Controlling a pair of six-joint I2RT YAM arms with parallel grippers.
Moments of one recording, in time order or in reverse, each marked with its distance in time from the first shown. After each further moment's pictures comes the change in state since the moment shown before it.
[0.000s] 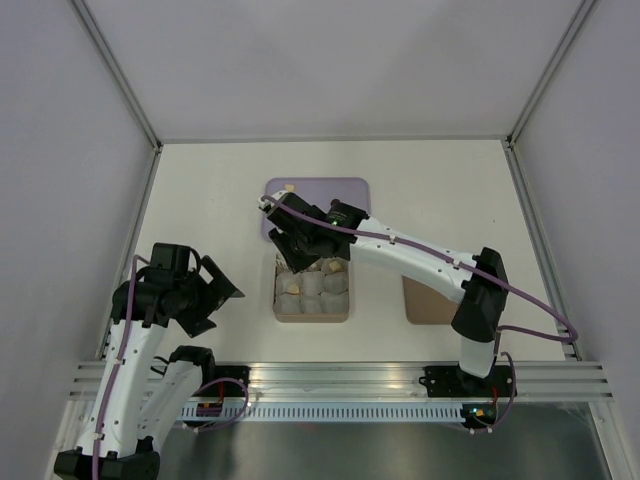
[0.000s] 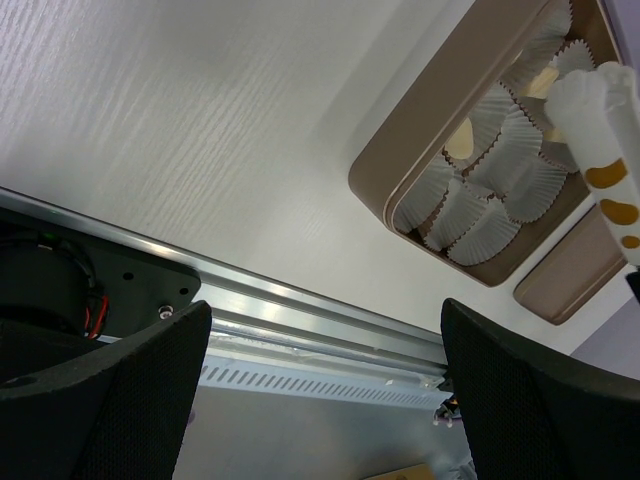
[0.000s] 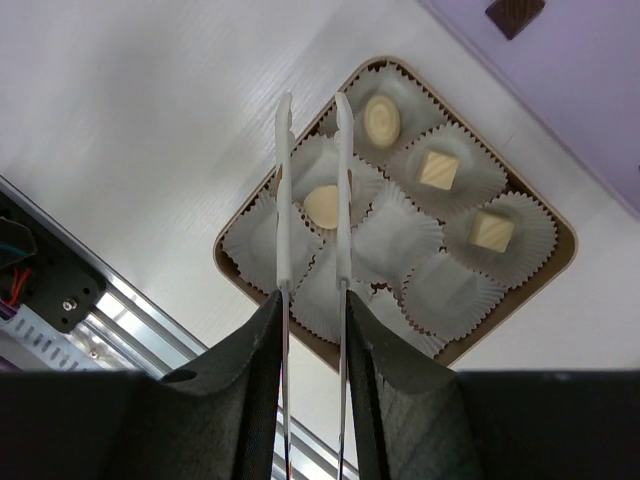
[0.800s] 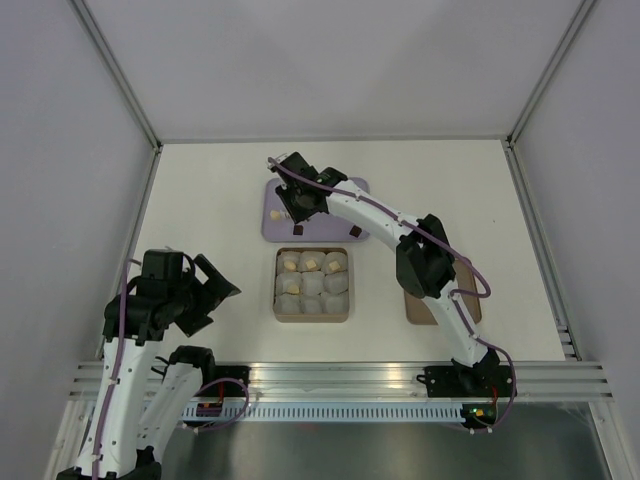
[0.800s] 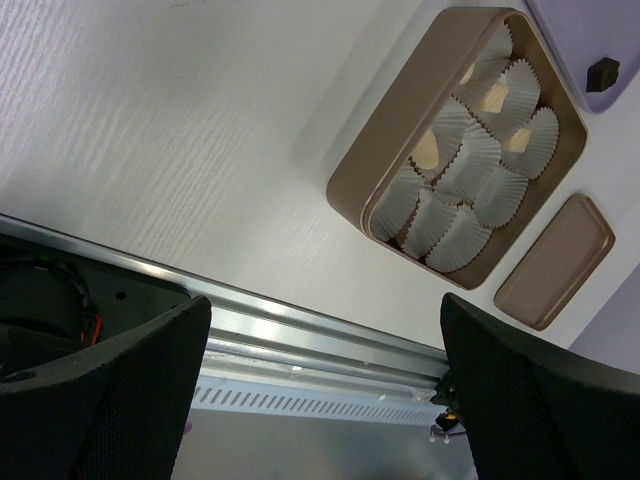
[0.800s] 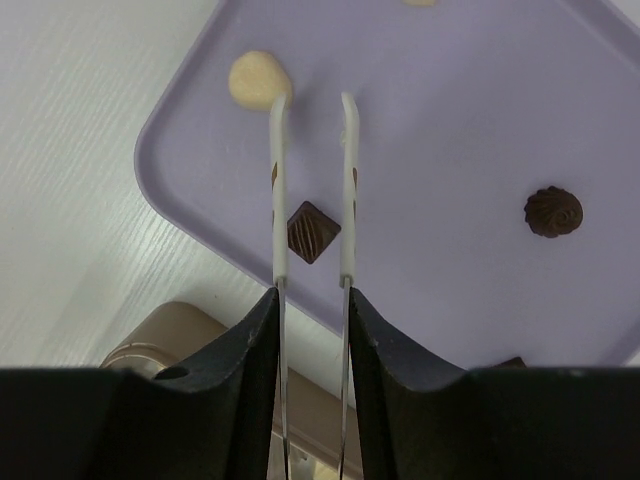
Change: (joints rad) left arm 0.000 -0.084 0.018 0.019 -0.030 0.000; right arm -0.267 0.454 0.387 0.122 0.027 -0.206
